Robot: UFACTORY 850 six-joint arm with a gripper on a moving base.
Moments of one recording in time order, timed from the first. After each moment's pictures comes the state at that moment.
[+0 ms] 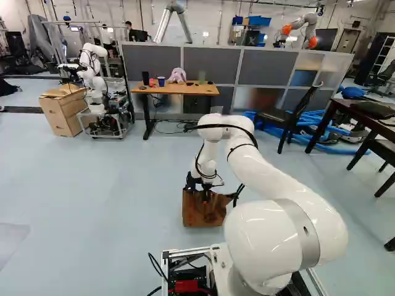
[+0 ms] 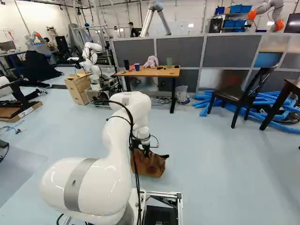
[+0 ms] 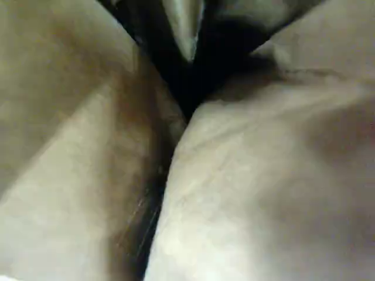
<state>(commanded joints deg) 0.4 -87.1 -87.9 0.0 -1.8 -81.9</state>
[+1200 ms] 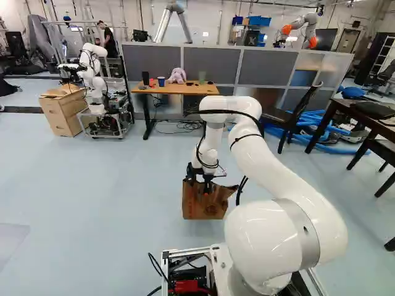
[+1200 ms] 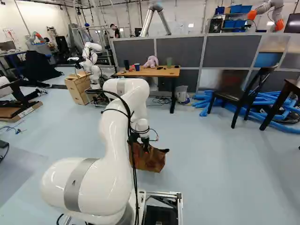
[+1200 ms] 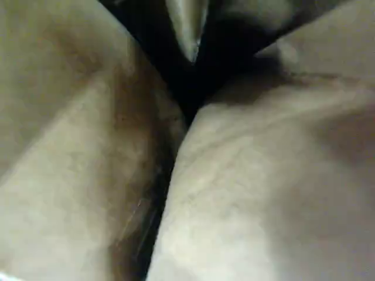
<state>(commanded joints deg) 0.4 -74.0 -76.1 0.0 -1.8 -81.9</state>
